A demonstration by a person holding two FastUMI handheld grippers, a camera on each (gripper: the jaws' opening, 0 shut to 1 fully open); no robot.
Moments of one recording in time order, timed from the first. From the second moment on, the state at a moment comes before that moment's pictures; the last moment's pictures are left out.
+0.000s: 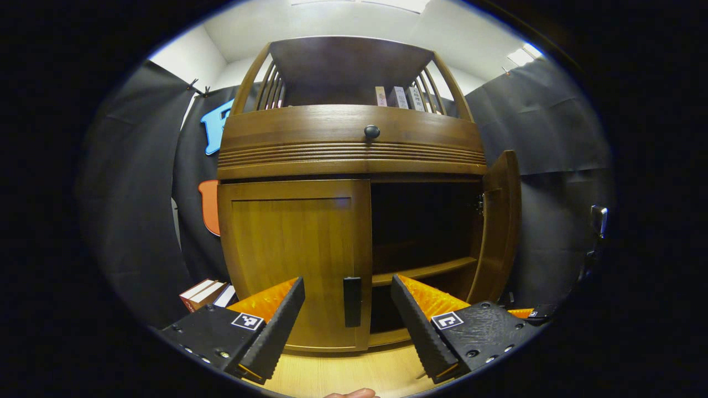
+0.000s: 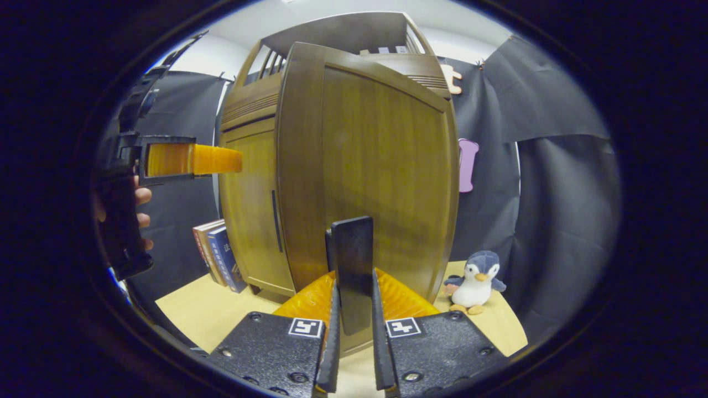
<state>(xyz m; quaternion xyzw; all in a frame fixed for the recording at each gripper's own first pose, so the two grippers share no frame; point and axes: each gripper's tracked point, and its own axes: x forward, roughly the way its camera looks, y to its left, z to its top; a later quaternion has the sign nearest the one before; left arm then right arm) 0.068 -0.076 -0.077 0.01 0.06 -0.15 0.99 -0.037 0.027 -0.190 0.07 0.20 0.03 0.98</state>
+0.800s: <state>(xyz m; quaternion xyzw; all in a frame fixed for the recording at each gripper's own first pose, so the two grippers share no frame) 0.091 -0.100 -0.100 0.02 0.08 -0.17 0.98 -0.081 -0.069 -0.196 0.03 0.22 -0.09 0.97</state>
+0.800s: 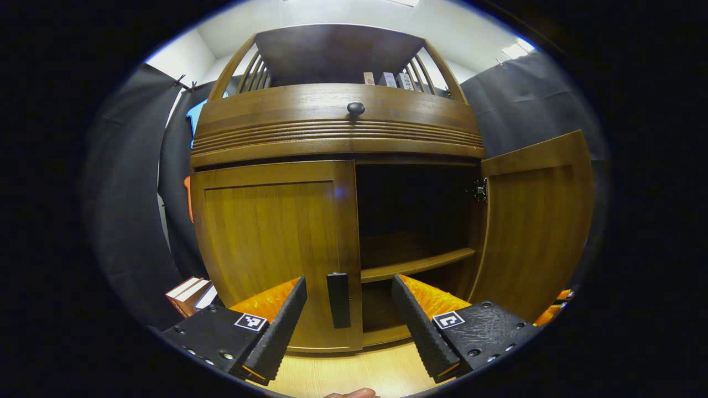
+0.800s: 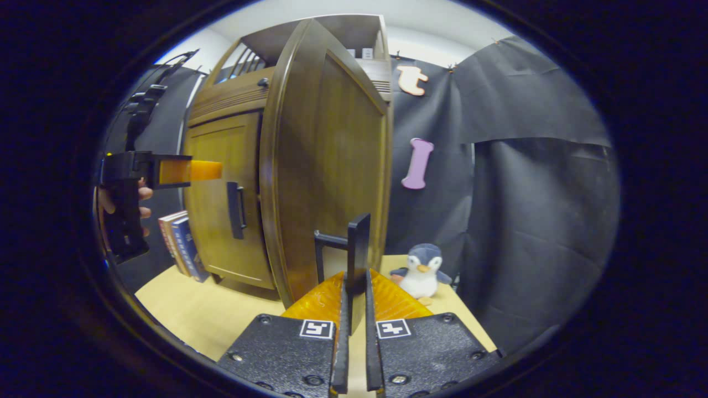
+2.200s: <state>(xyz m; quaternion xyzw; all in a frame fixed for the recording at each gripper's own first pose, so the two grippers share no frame) 0.164 -0.110 -0.204 0.00 0.17 -0.16 0.97 -0.148 -0.131 -0.143 0.08 0.18 -0.19 0.96</state>
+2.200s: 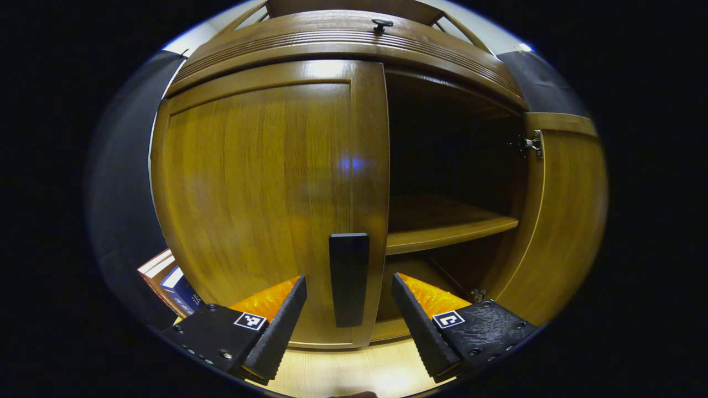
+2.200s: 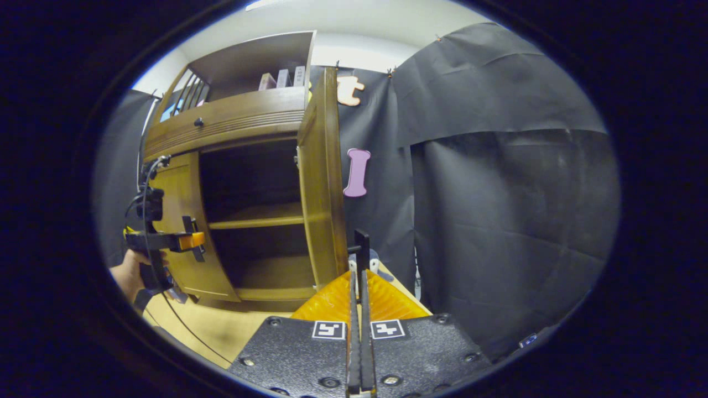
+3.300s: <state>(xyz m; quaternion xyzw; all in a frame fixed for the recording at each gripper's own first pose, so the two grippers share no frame) 0.180 -0.112 -0.211 0.01 0.15 -0.19 0.97 -0.119 -0.071 -0.133 0.04 0.20 -0.14 0.97</state>
